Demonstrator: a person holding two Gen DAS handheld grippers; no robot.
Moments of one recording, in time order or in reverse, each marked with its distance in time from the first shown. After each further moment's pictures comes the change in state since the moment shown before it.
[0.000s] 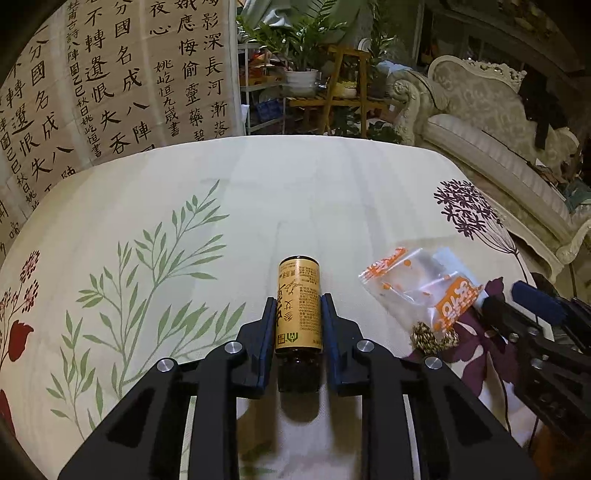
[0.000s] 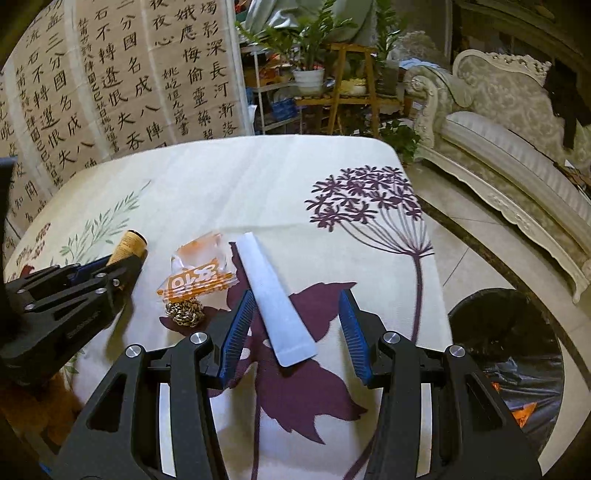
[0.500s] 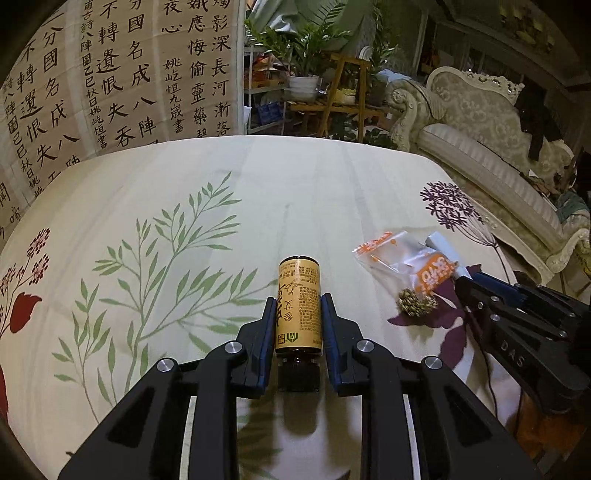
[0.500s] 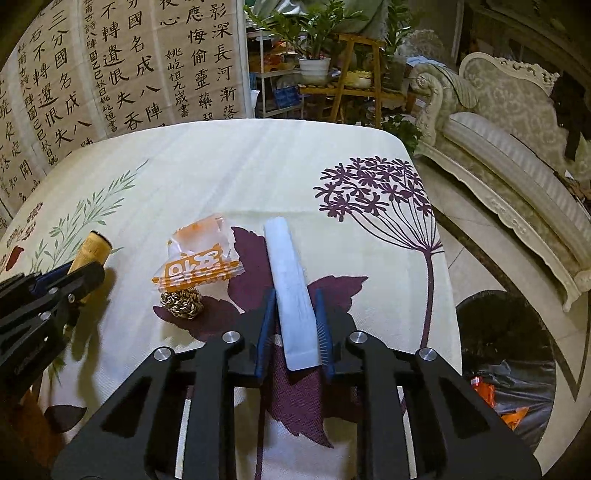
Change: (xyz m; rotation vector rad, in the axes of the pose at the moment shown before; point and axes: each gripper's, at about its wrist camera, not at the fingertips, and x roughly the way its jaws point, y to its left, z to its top) left arm -0.027 0.008 -0.016 -0.038 -0.020 -0.036; right arm 0.003 0.006 -0.005 -0.030 0.028 -0.031
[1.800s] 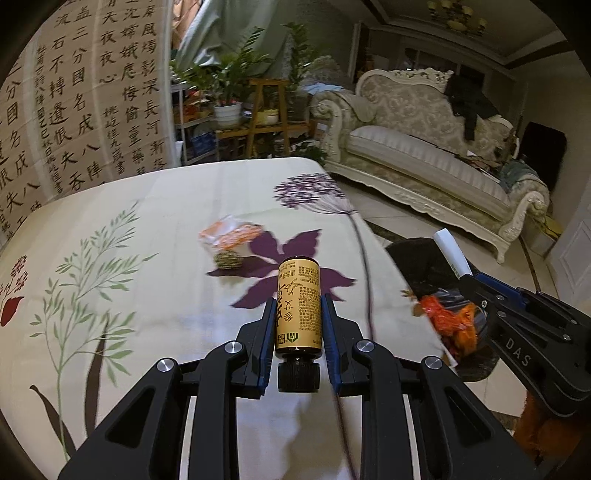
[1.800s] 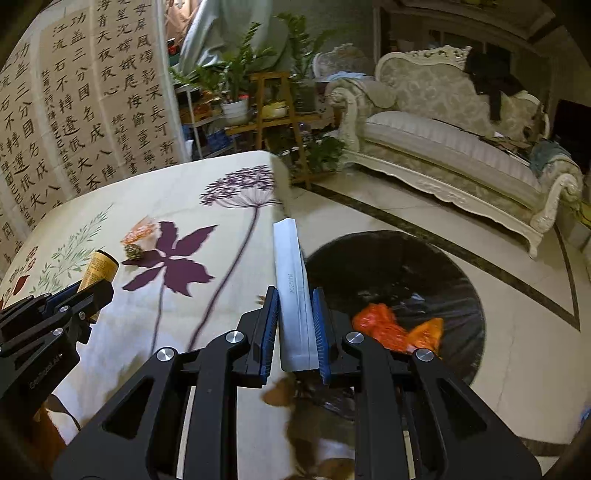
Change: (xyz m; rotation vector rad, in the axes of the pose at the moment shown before) left arm -0.070 -0.120 -0.053 0.167 -0.092 -0.157; right arm -0.121 -0.096 -0.094 0.227 -0.152 -0.155
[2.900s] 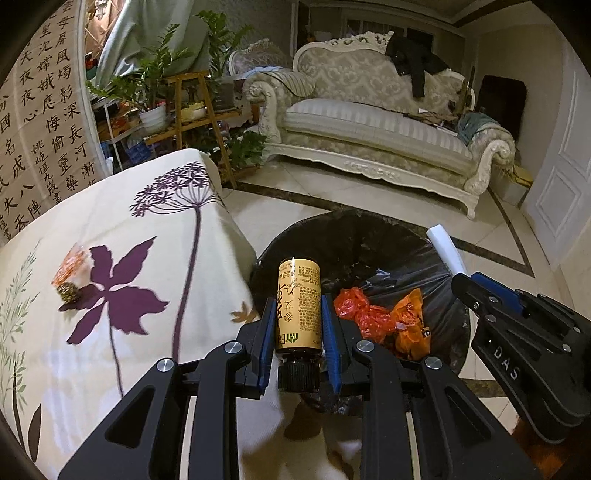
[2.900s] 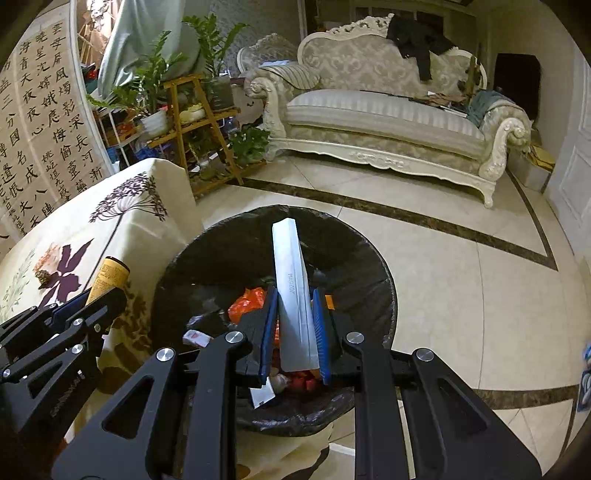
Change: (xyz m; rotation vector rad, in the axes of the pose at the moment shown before) left arm 0.067 -0.132 0.002 0.178 0.071 -0.099; right arm 0.026 -0.118 -0.021 0.199 0.036 -0.154
